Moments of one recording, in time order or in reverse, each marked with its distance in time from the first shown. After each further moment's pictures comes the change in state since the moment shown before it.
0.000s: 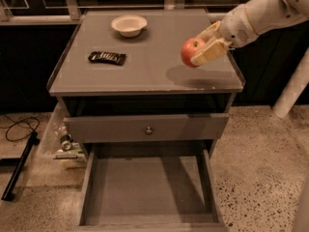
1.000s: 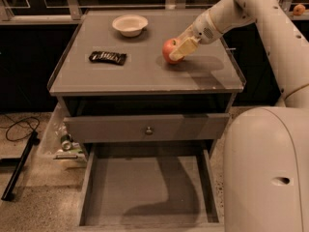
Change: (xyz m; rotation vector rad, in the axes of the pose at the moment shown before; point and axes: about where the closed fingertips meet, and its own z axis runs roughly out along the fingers) arm -0.006 -0.066 0.086 -0.007 0.034 0.103
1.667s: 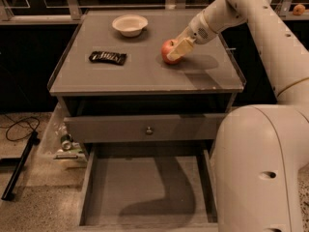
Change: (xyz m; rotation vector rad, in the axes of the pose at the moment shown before) arm 0.003 -0.012 0.014 0.030 0.046 0.023
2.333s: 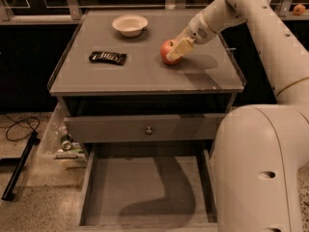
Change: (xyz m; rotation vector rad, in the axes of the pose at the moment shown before) arm 0.000 0.000 0.000 0.001 0.000 0.000
